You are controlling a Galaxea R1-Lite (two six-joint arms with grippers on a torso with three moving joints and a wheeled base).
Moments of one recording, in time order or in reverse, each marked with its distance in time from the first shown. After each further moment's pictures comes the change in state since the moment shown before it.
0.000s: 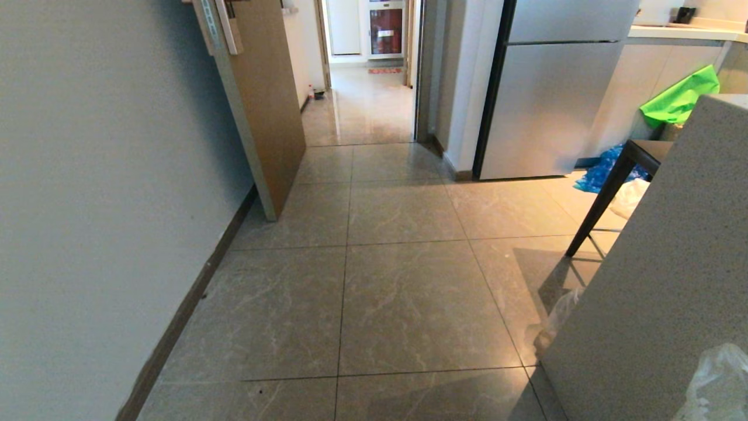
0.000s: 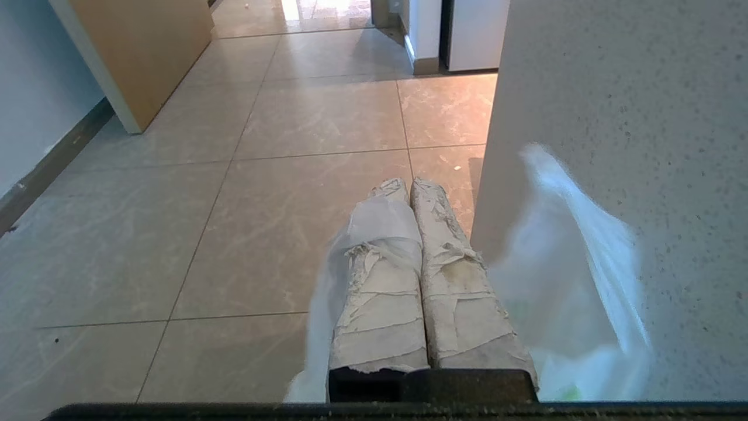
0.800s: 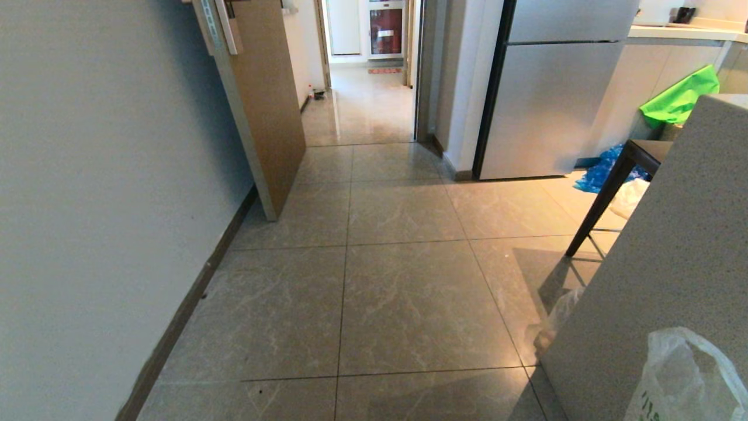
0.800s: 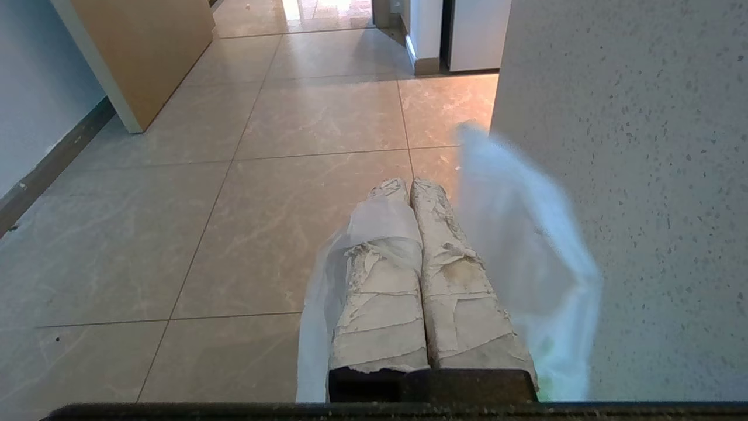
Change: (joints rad) left arm 0.000 0.000 0.000 0.000 0.000 0.000; right arm 0.000 0.000 0.000 0.000 0.000 0.000
